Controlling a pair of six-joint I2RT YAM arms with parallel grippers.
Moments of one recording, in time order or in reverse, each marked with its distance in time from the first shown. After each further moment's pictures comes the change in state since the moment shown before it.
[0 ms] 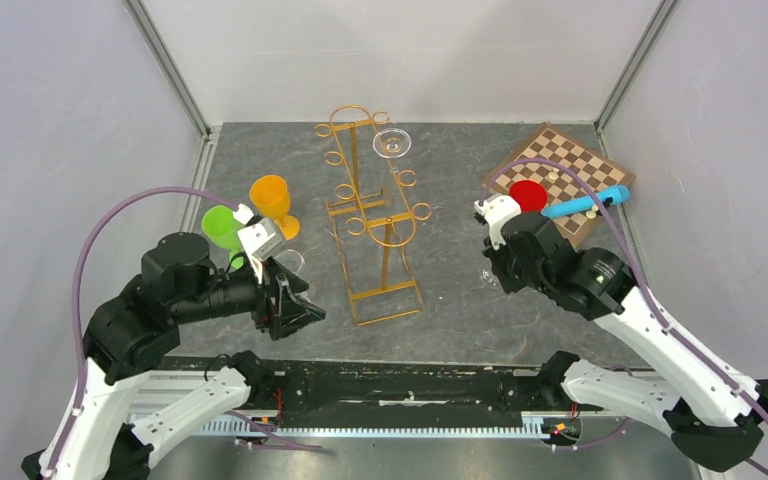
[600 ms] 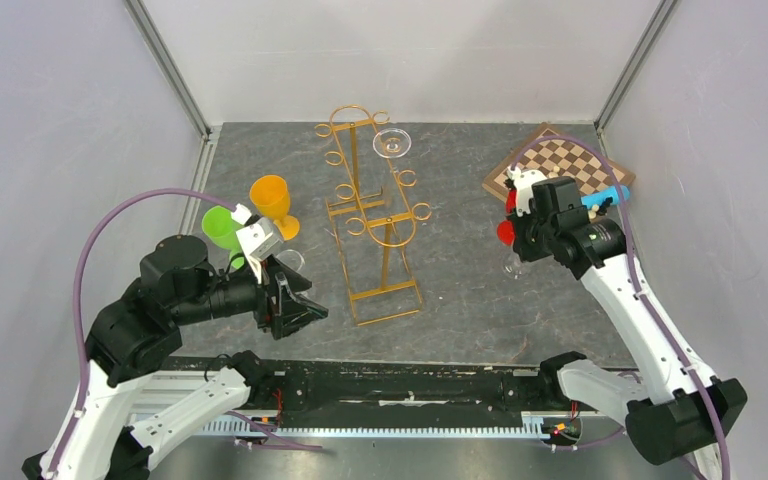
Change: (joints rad) left arm 0.000 -0.030 -0.039 0.059 0.005 -0.028; right arm -0.482 0.142 -0.035 0.122 -0.223 -0.142
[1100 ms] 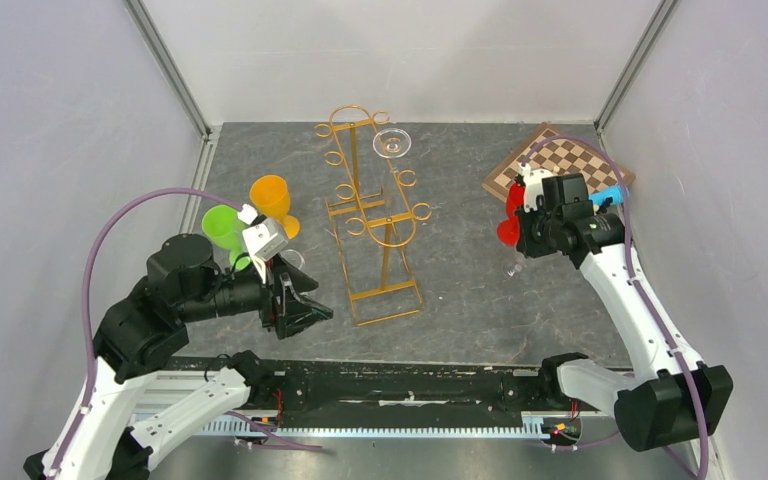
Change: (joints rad) left arm 0.000 -0.004 -0.040 0.061 0.043 -0.001; right arm -0.142 0.055 -0.044 0.045 -0.106 -0.013
